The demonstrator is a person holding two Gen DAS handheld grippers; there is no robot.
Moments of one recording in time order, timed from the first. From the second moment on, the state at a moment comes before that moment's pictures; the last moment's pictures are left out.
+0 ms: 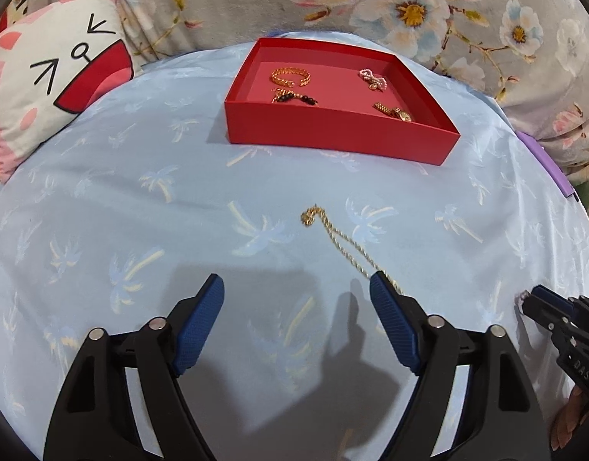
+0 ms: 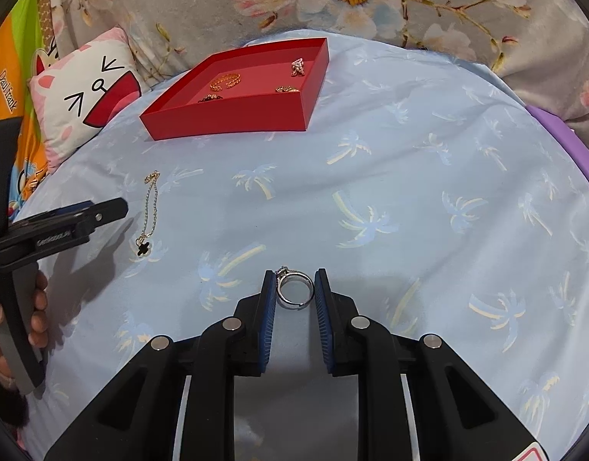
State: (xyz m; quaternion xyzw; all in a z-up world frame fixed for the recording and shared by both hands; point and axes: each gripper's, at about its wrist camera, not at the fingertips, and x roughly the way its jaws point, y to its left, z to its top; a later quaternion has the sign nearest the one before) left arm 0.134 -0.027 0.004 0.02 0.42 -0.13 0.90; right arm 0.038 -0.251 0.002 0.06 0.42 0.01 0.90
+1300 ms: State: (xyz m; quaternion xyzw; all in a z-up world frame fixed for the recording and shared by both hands) left arm 0.141 -0.035 0.111 0.01 0.34 -0.22 0.91; right arm 0.036 -0.251 0.034 0.08 0.39 0.03 0.92
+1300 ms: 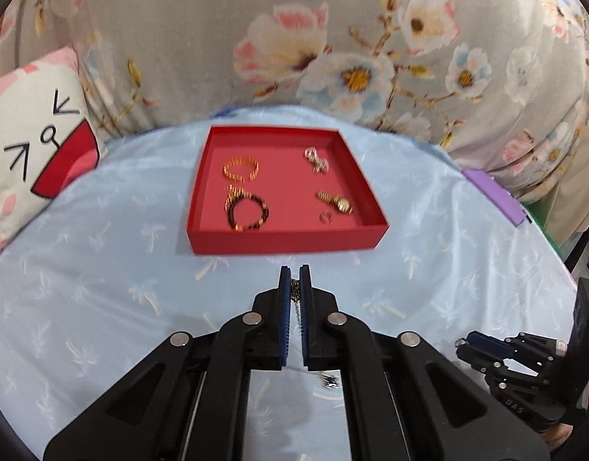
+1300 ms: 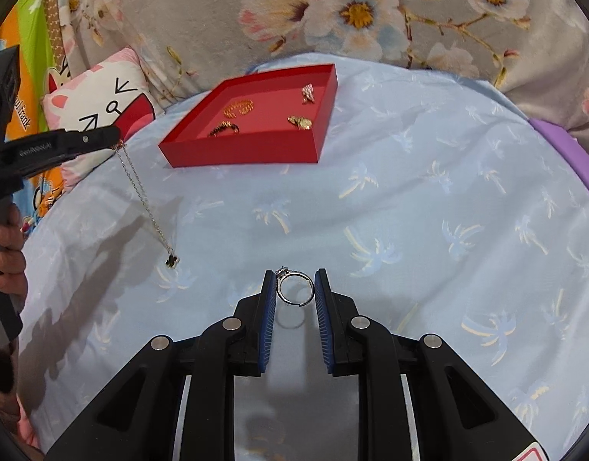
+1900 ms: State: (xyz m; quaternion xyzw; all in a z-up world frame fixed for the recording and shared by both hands) left arm 0.206 -0.048 0.196 0.01 0.28 -0.23 0.93; right arm 0.127 -0.246 0.111 0.07 0.35 0.08 0.93
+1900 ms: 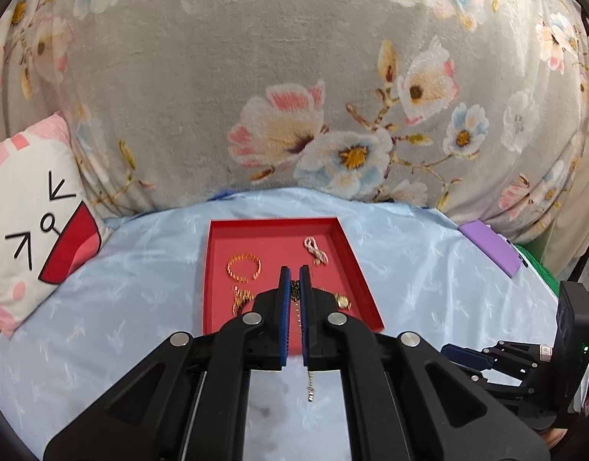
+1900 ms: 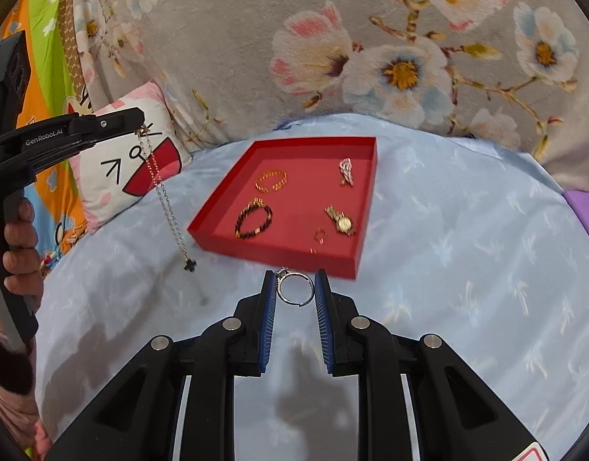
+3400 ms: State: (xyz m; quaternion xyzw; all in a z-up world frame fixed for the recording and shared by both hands) left arm 0.372 -0.079 0.094 0.01 0.35 -0.14 0.93; right arm 0.338 -0.254 0.071 0.10 0.41 0.05 0.91
